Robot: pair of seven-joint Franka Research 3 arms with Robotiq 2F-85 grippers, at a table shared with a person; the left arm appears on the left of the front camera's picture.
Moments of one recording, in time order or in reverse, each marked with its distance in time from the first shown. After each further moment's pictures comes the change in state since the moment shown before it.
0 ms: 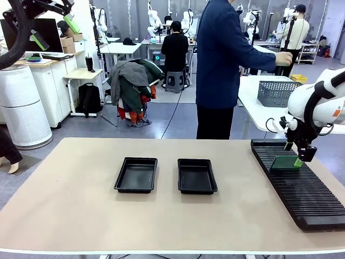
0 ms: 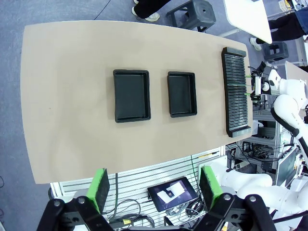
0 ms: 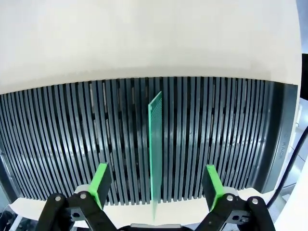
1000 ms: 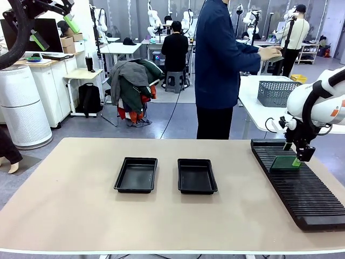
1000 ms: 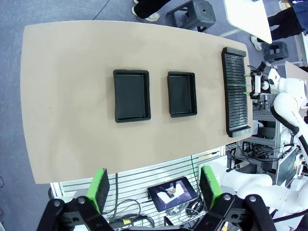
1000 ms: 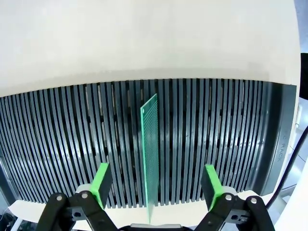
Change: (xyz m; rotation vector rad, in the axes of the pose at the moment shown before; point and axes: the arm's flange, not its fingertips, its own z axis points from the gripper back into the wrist) left arm 0.000 0.000 0.000 0.000 0.000 0.000; right arm 0.001 -0.004 -0.003 0.000 -0.010 -0.004
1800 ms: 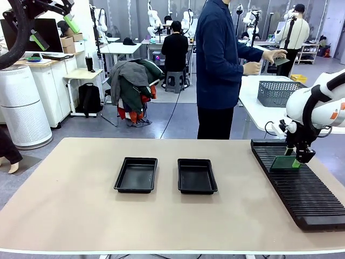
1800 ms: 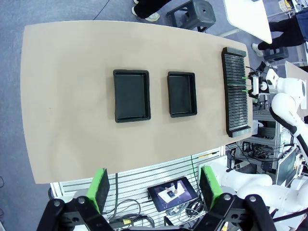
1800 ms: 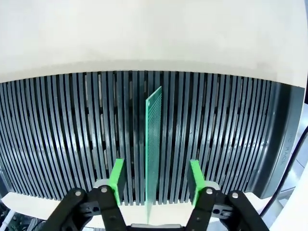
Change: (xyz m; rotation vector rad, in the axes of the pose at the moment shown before) left arm 0.000 0.000 0.000 0.000 0.000 0.000; right arm -0.004 0.000 -0.009 0.005 0.029 0.052
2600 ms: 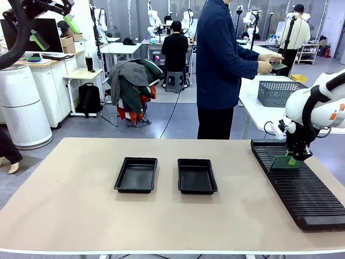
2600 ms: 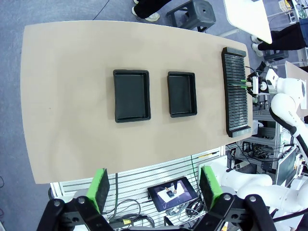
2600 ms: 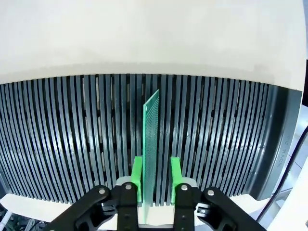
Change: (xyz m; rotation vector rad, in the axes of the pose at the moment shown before) left arm 0.000 0.000 0.000 0.000 0.000 0.000; right arm 0.003 0.000 0.000 -0.013 -0.001 0.008
